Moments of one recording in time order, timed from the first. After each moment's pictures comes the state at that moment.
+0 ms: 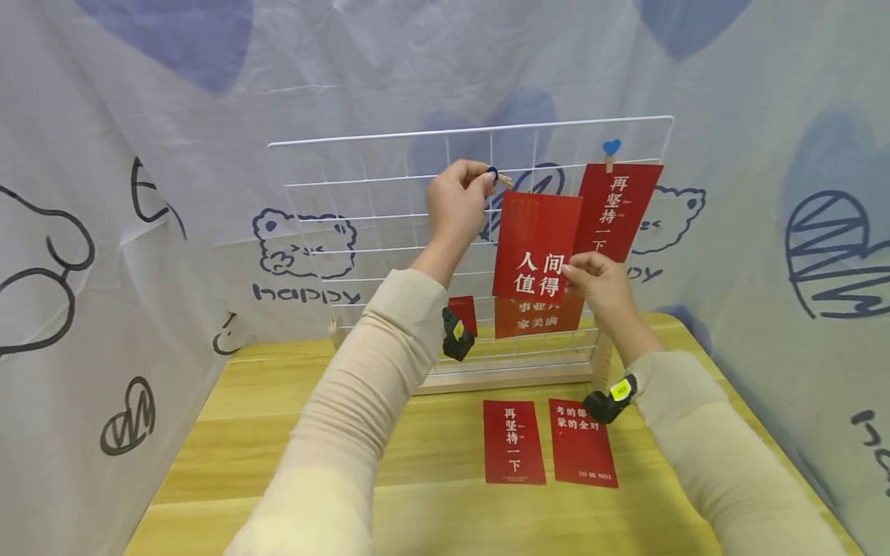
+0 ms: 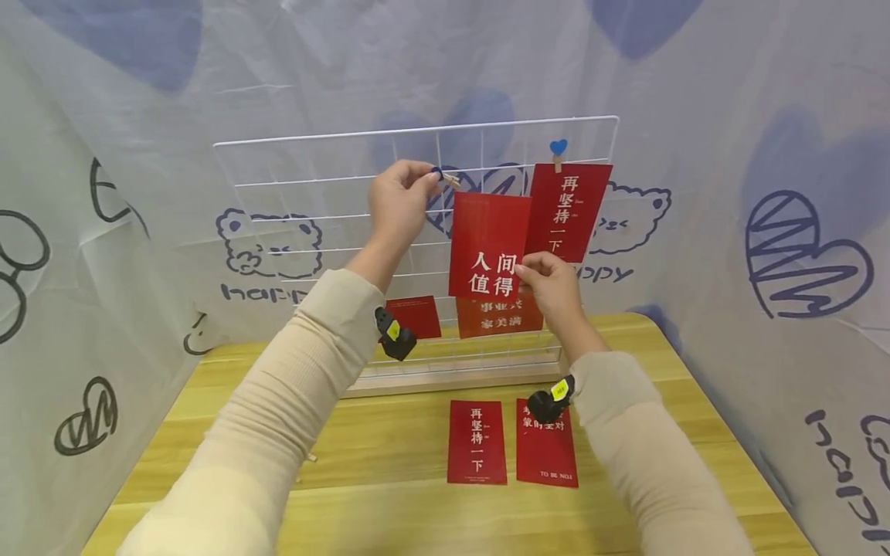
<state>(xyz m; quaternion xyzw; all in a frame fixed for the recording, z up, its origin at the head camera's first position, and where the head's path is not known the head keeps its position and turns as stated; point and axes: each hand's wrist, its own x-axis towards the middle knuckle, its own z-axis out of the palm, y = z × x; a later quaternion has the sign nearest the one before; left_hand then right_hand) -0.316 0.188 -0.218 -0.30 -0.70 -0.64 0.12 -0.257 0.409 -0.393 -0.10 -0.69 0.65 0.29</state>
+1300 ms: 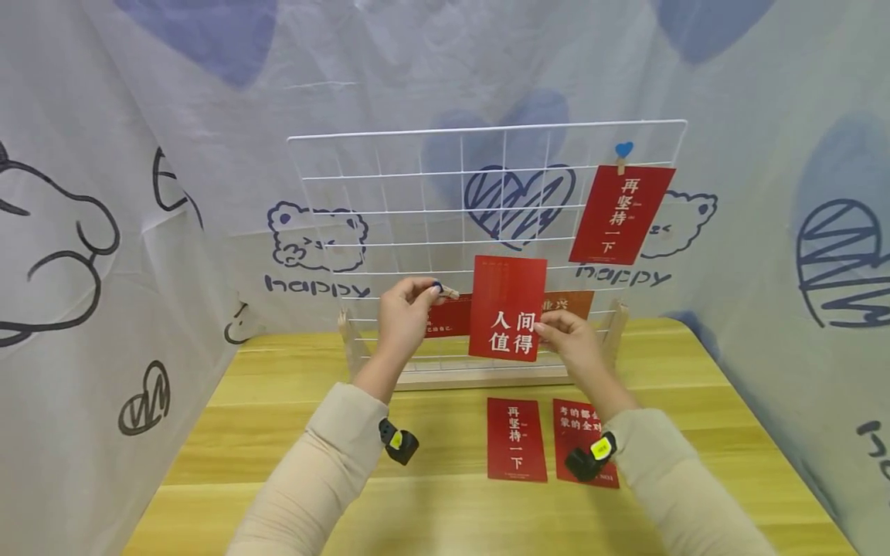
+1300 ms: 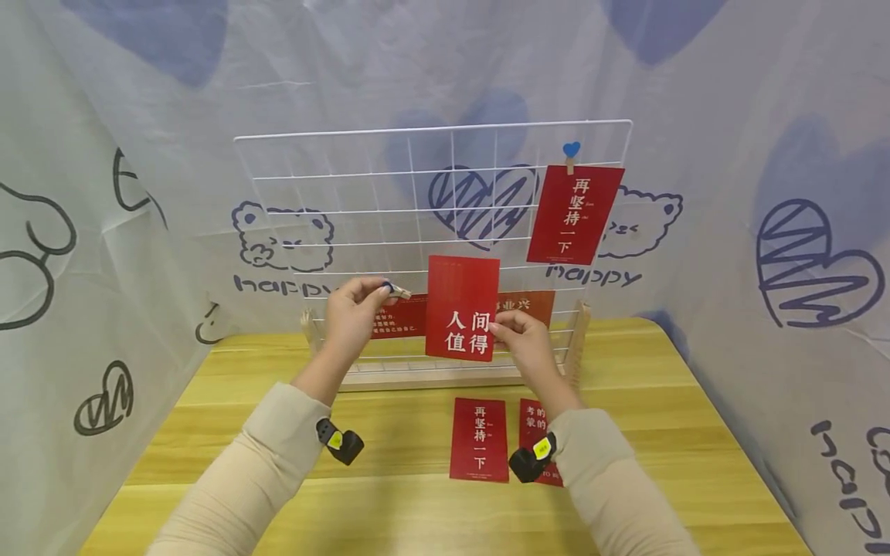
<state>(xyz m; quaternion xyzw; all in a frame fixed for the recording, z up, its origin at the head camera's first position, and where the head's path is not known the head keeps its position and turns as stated) -0.297 0.090 -0.328 -0.22 -0.72 -0.66 0.03 -0.200 0.295 -0.390 -0.12 -0.68 0.68 0.23</state>
